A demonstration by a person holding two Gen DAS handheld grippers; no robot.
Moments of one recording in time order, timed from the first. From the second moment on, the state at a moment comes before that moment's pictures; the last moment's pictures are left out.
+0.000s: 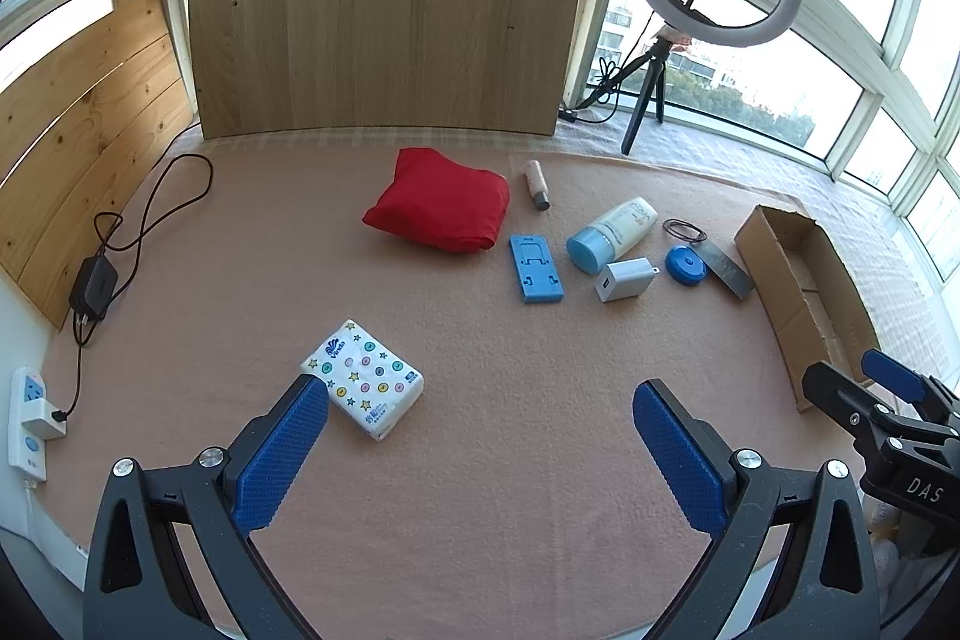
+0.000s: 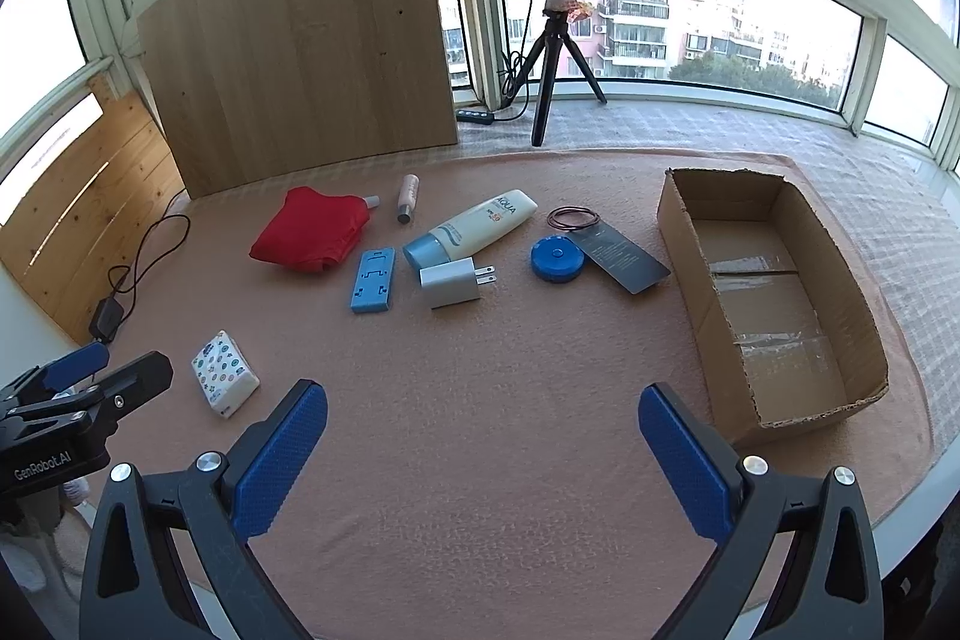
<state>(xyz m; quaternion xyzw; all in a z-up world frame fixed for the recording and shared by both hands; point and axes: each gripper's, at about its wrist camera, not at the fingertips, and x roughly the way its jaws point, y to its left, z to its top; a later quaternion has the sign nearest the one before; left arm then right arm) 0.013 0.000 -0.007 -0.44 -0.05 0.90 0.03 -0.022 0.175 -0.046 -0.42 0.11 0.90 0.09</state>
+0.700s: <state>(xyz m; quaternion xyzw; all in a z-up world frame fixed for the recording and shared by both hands) -0.020 0.023 -0.022 -0.44 -0.03 0.89 0.04 -0.026 0.190 -0.061 -0.43 0.13 0.89 0.10</state>
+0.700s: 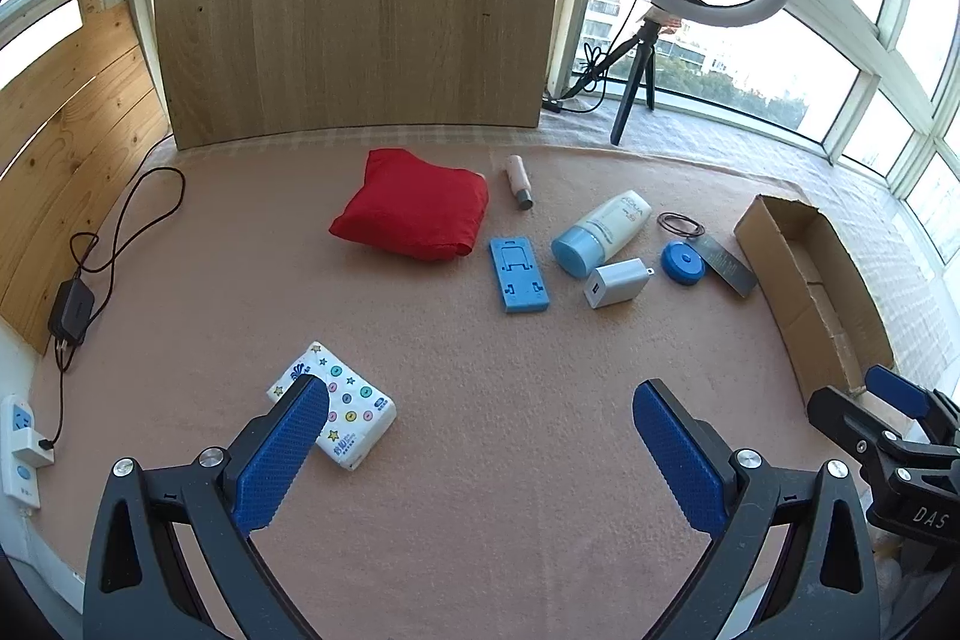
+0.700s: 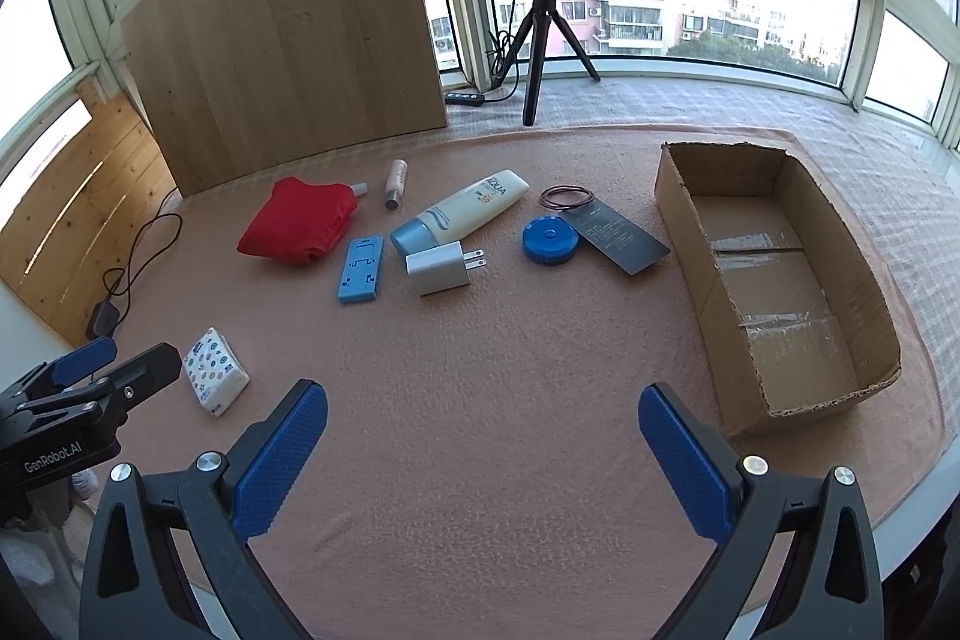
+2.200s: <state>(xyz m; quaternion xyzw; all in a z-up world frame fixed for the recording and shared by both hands) -0.188 0.132 -0.125 -0.54 -0.03 0.83 0.15 0.002 0.267 -0.094 -0.46 0.18 0.85 0.17</state>
